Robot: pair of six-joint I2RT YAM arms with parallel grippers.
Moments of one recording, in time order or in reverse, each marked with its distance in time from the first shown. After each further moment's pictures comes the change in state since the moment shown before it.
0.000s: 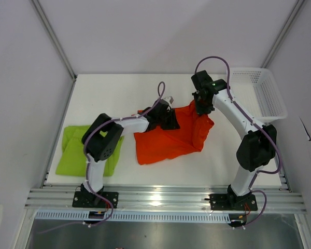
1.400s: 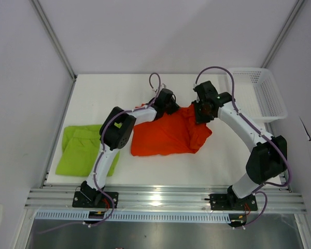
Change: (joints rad) left arm 0.063 0.377 0.429 0.056 -0.221 -0.378; right arm 0.005 -0.183 -0.272 0.181 -0.163 0.000
